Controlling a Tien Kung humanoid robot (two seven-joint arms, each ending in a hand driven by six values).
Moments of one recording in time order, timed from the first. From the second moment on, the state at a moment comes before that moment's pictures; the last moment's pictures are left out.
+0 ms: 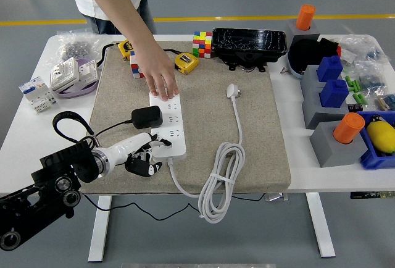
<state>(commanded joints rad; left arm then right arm) -0.38 0.41 -0.75 -1.52 1.51 -0.09 0.41 -0.07 -0.29 1.09 0.45 -0.69 -0.02 -0.10</state>
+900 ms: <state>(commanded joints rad) -0.48 0.32 -0.75 -1.24 1.60 0.31 0.08 -0.07 -0.29 1.08 0.45 -0.69 -0.02 -0.10</state>
